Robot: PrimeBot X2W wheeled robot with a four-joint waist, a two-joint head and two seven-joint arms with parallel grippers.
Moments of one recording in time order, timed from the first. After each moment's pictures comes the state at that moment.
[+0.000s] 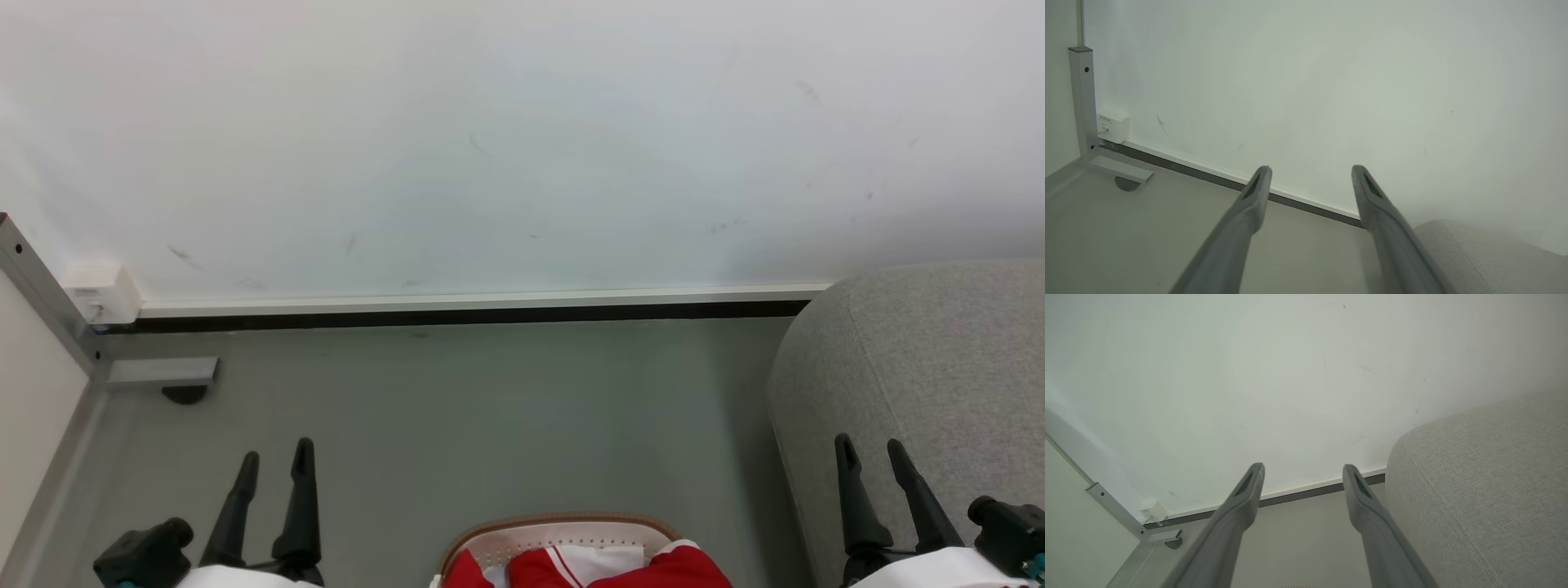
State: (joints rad) left arm -0.01 0.04 0.03 0.11 -0.45 -0.10 -0.16; right arm -0.09 -0.10 0.08 0.28 0.54 0.13 -0.16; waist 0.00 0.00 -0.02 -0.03
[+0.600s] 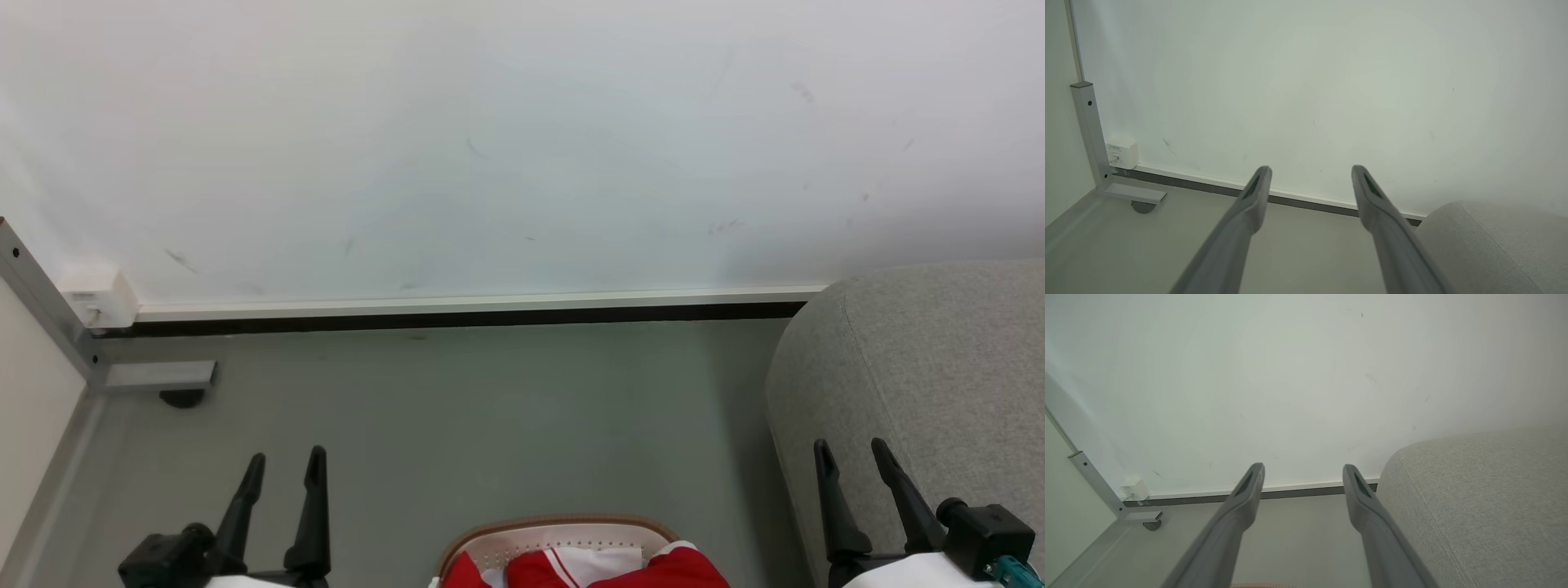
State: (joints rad) left arm 0.00 0.05 0.01 0.12 -0.30 -0.11 -0.20; right arm -0.09 -0.07 0.08 0.29 0.36 0.13 -0.19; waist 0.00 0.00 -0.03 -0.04
